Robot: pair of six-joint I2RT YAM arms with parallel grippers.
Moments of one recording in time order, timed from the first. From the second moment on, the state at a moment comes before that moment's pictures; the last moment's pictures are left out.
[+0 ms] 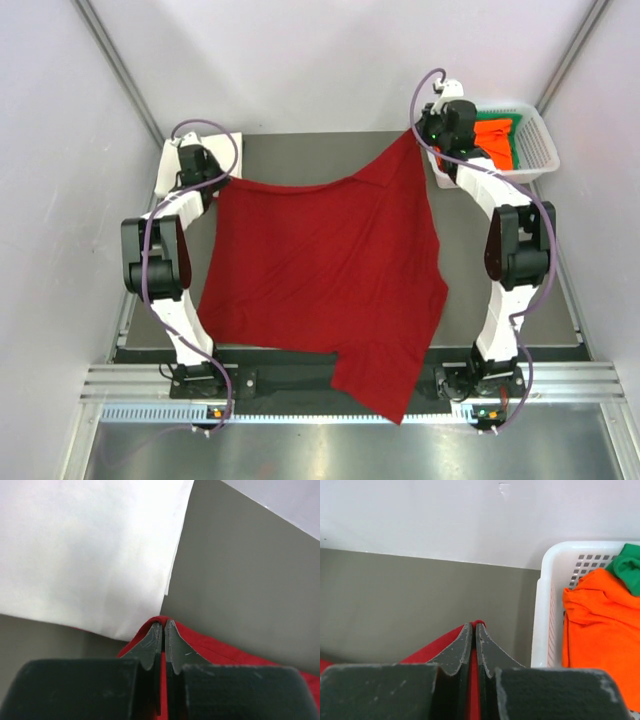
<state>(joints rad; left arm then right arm) 0.08 1.91 1.29 0.13 0.05 -0.44 0.14 1.98 1.61 0.13 -0.14 0.12</state>
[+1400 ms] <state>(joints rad) 0.11 1.74 1.29 -0.56 -0.04 -0.40 0.14 1.18 0.98 -0.52 -0.23 0.32</state>
